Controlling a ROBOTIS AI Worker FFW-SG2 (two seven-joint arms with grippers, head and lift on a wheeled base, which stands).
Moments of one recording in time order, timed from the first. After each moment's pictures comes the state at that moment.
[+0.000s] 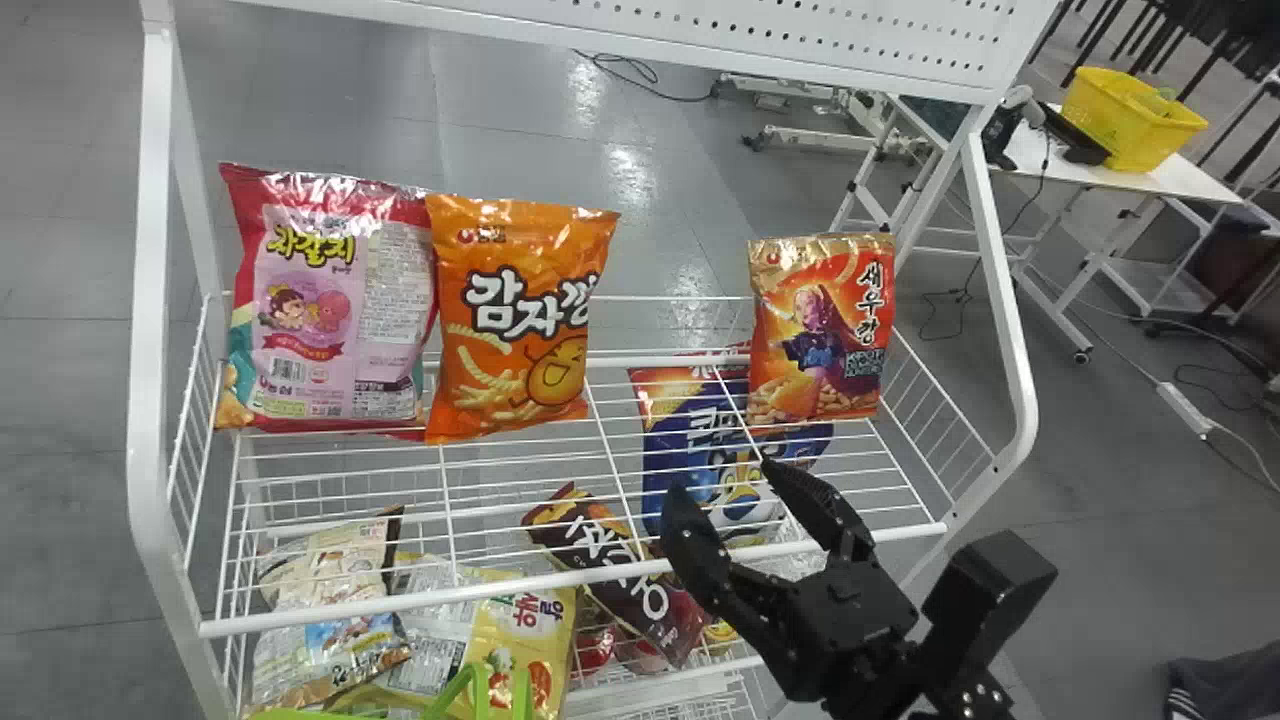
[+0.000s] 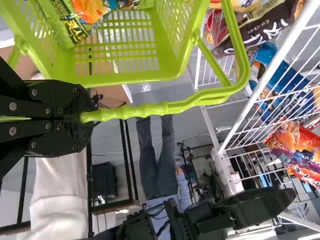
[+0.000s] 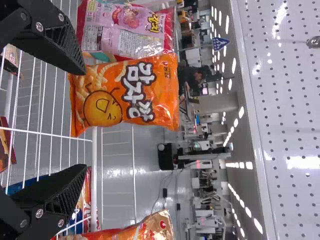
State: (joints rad) left arm 0.55 0.00 0.04 -2.37 0.78 1.57 -0.37; right arm 0.70 -0.15 -0.12 -2.28 -0.25 0.13 0.20
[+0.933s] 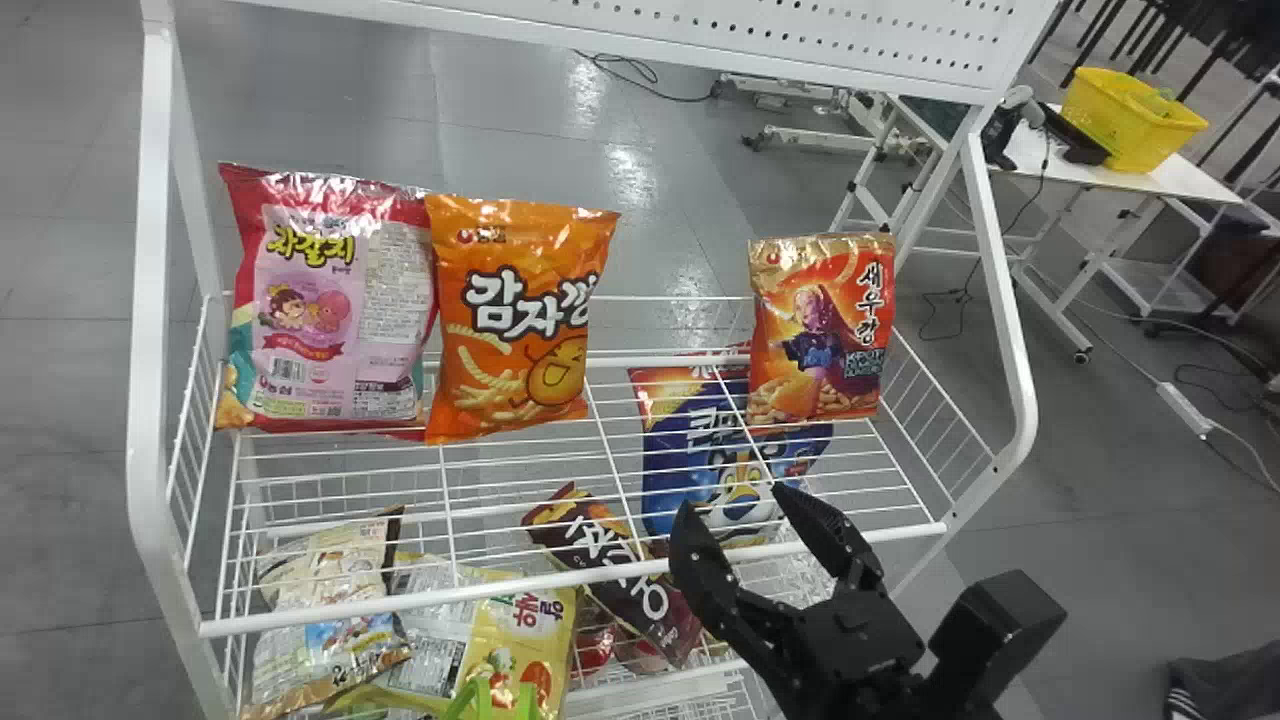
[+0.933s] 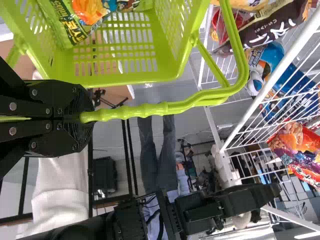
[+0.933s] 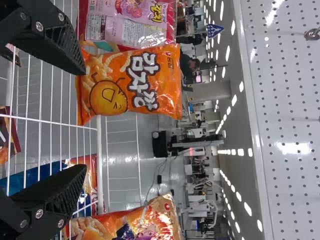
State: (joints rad) left arm 0.57 0.00 0.04 -2.37 0.78 1.57 -0.39; right arm 0.74 -0.15 -0.11 -2.25 -0.27 0.06 0.18
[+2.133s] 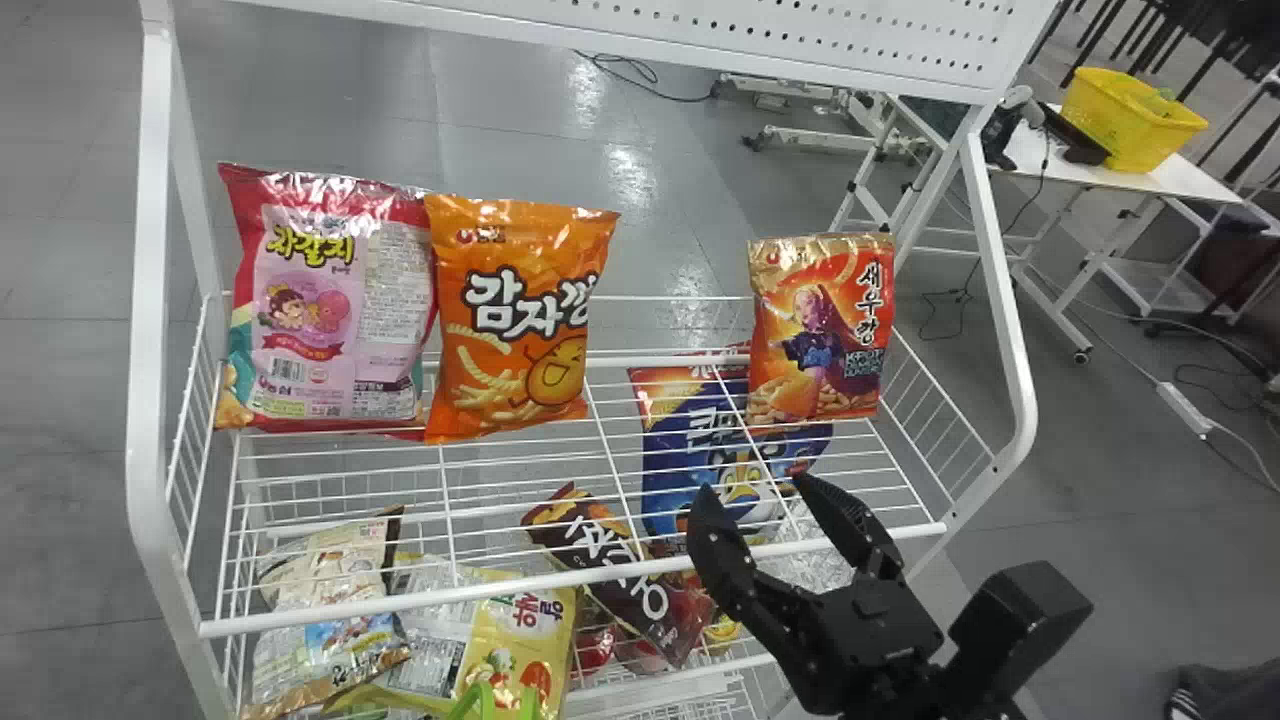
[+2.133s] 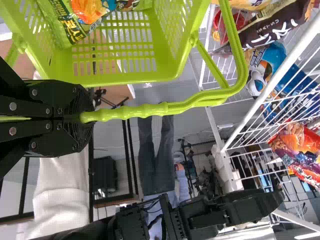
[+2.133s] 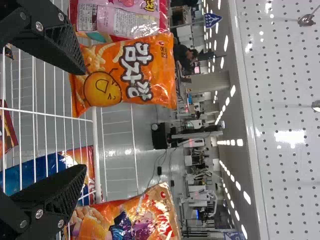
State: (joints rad) left arm 0.58 0.00 0.04 -2.37 0.78 1.57 -0.39; right arm 0.74 -0.15 -0.12 -2.28 -0.28 0.06 0.14
